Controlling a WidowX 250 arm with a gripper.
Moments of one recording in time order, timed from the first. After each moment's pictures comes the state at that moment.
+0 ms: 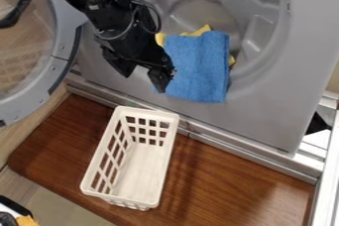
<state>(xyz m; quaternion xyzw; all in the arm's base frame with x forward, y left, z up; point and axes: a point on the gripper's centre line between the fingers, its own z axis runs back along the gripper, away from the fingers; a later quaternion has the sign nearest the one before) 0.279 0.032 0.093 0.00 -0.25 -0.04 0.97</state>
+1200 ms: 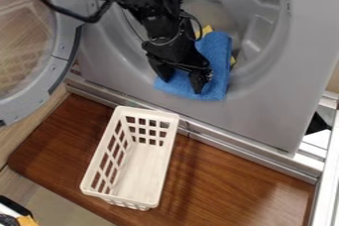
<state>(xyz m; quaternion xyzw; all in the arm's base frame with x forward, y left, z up) 0.345 0.010 0.044 -0.03 -0.22 -0.05 0.97</state>
